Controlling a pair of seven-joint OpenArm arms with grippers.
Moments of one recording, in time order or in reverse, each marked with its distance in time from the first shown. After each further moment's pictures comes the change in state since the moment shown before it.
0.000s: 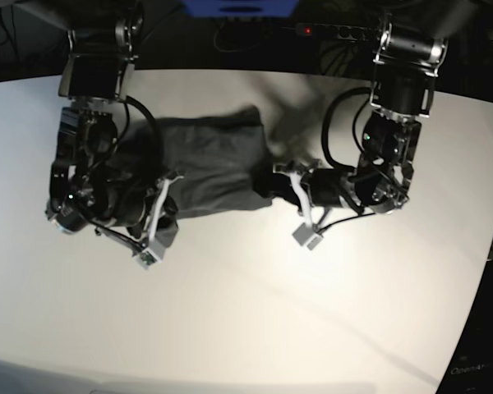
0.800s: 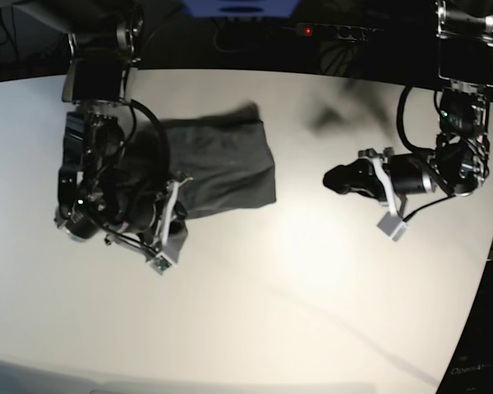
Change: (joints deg) left arm 10.4 -17.0 -7.4 16.1 -16.3 0.0 4.4; right arm 1.0 -0.3 -4.6 2.4 -0.7 0.0 -0.3
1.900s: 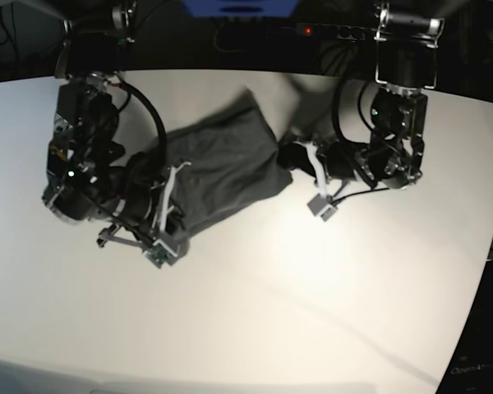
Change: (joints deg) left arm -3.5 17.5 0.0 -12.1 26.4 -0.6 0.0; right arm -5.0 1.8 -1.8 12.8 0.9 0.0 0.3
